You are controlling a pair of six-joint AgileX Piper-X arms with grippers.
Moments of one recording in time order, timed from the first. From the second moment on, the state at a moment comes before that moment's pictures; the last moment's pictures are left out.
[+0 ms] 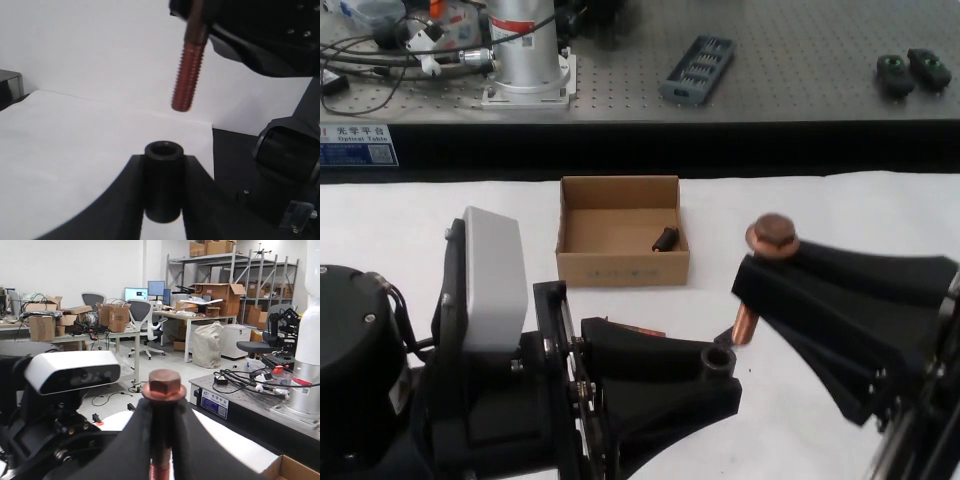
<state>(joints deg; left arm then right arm) -44.8 57.6 -22.4 -49.4 35.3 -4.1 68.2 40.0 -23.3 -19.8 9.6 -0.9</state>
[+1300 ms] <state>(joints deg) -44.9 57.6 -22.0 -50.7 35.3 -4.5 67.9 39.7 -23.3 -15.7 5.8 0.3</state>
